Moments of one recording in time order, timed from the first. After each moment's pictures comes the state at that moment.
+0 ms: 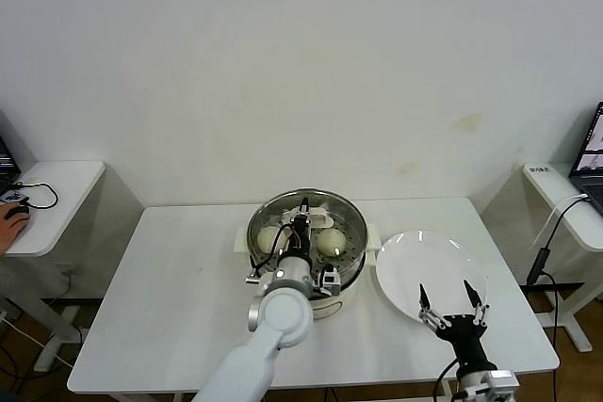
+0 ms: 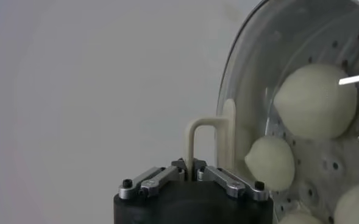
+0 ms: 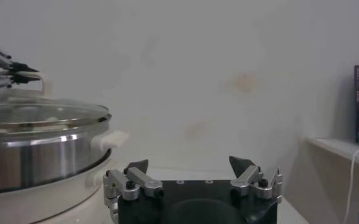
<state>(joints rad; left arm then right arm) 0.87 -1.47 0.07 -1.73 1.49 0.50 0.33 -1.65 1.50 0.74 2.05 0.08 0.05 -0.14</state>
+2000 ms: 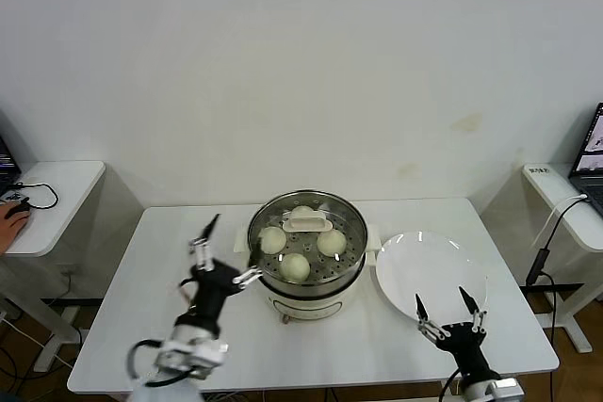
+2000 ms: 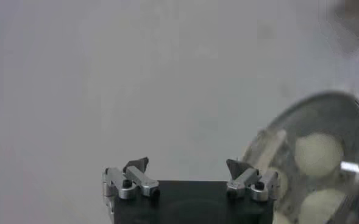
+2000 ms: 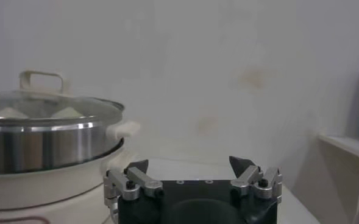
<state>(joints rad) 1.47 -1.27 -0.34 -2.28 0.44 0.21 -0.05 -1.71 1.40 0.72 2.07 0.12 0.06 -0.15</state>
